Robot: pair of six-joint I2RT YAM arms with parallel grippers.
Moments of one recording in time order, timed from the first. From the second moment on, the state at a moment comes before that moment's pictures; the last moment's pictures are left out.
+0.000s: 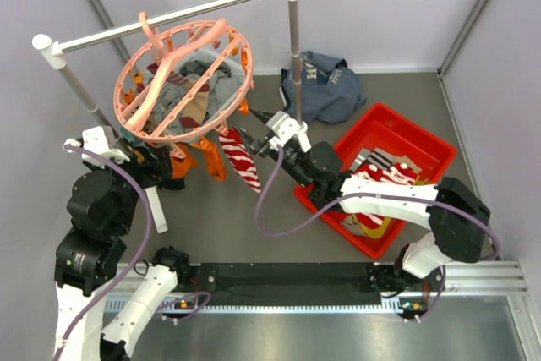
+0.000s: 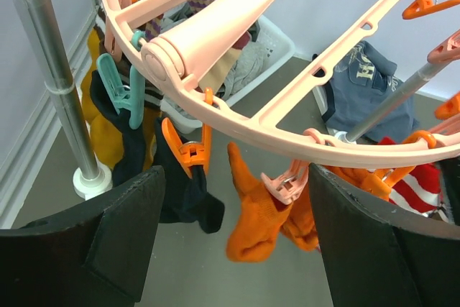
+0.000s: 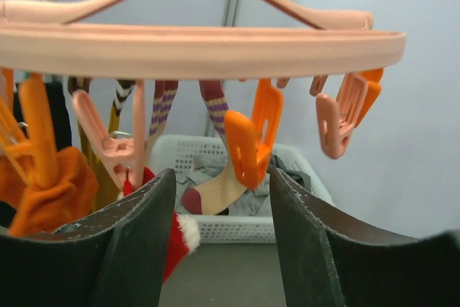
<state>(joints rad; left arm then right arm) -0.28 0.53 1.19 -0.79 -0.31 -0.35 1.07 1.51 0.99 0.95 0.17 -0.27</state>
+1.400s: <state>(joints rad) -0.30 0.46 1.21 -0.79 -0.09 -0.34 1.17 1.48 1.10 0.70 0.22 -0.31</state>
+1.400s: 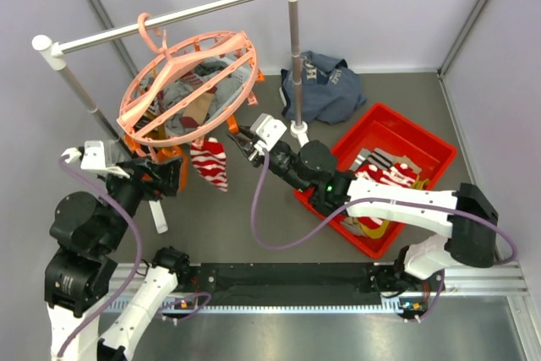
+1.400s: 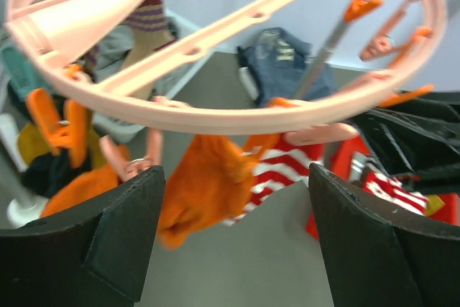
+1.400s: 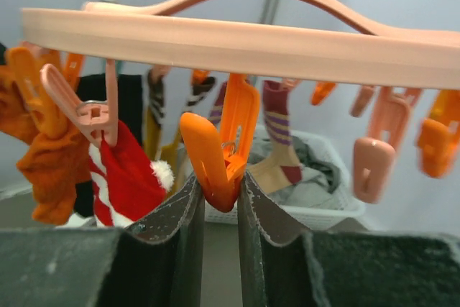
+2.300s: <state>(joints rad) -0.30 0.61 1.13 -0.38 0.44 -0.47 1.17 1.44 1.36 0.11 -0.02 0.02</state>
